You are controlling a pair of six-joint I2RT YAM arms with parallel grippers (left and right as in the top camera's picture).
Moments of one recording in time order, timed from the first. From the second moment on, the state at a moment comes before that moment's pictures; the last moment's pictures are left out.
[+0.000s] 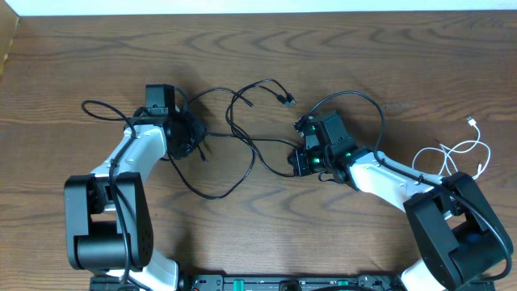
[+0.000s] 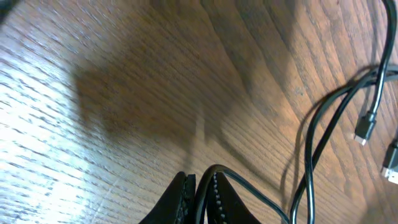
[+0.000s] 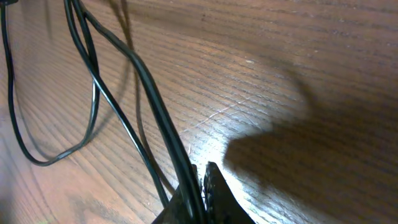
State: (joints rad) left arm 0.03 1.75 0.98 -0.44 0.26 -0.75; right arm 0.51 1.75 0.82 -0.06 -0.38 0.37
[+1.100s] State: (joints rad) left arm 0.03 1.75 0.92 -0.44 0.11 -0.75; right arm 0.51 1.75 0.82 -0.06 -0.38 0.37
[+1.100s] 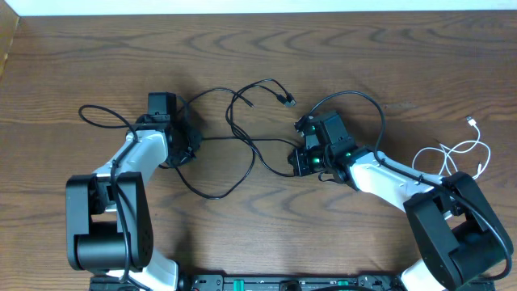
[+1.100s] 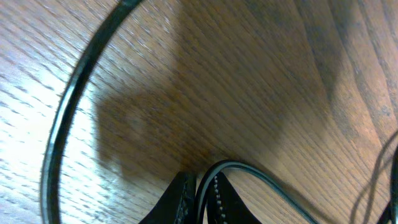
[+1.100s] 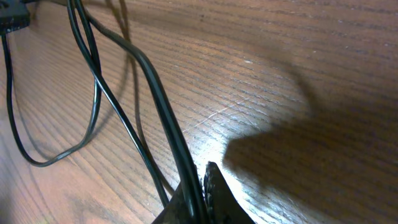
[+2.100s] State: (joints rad) left arm 0.03 1.75 0.92 -0.43 0.05 -0.75; right arm 0.51 1.75 0.82 -0.06 -0.38 0.36
